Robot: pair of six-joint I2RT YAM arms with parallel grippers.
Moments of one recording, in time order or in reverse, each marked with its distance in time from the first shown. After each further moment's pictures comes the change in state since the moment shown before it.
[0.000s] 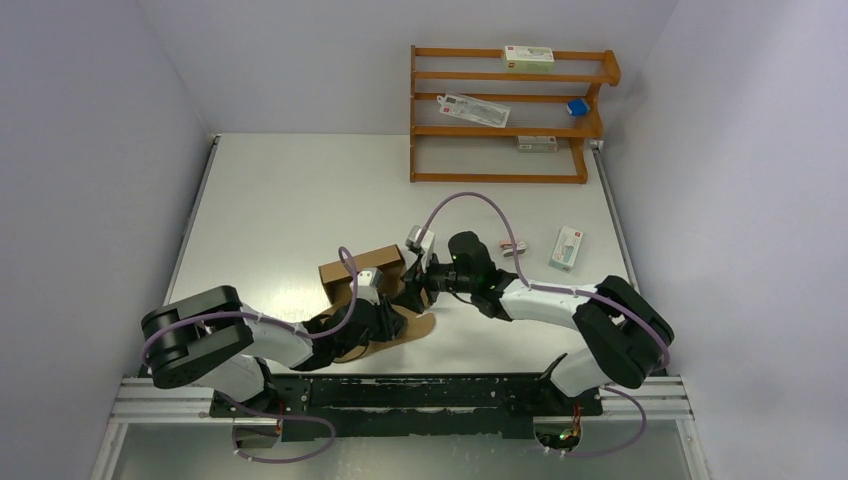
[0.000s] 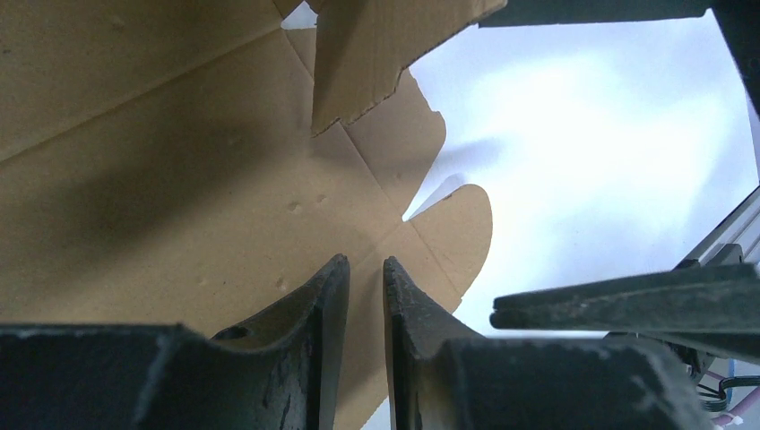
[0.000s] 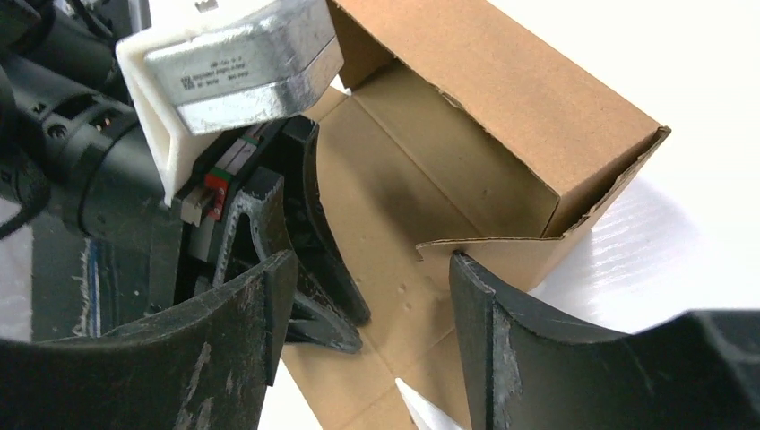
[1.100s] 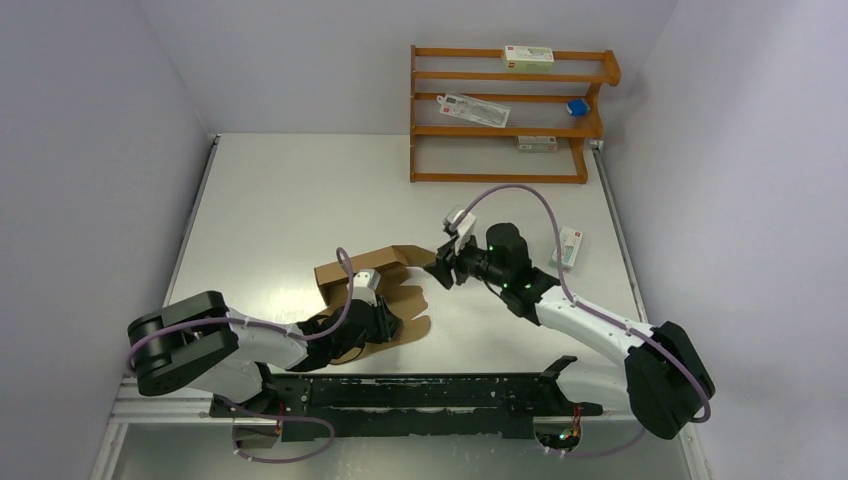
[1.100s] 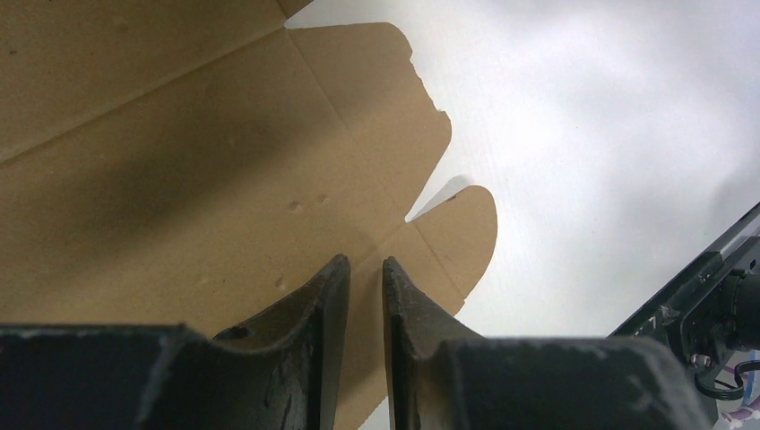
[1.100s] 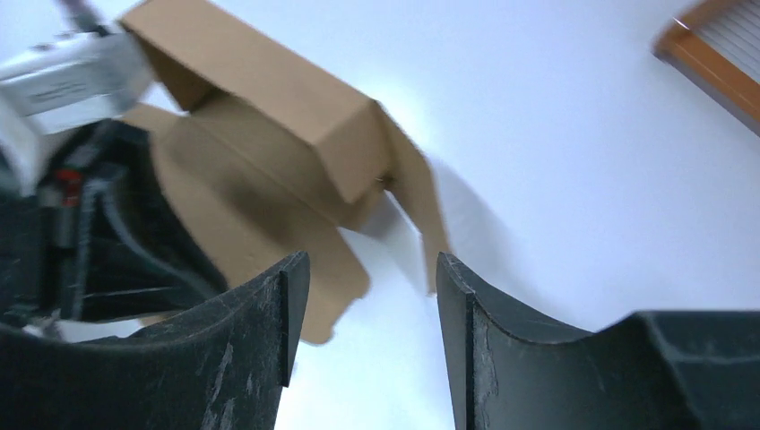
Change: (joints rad) left arm -0.004 -0.076 -0.006 -0.109 -0.014 0.006; right arm -0.119 -0.299 -0.038 -0.179 0.164 -0.151
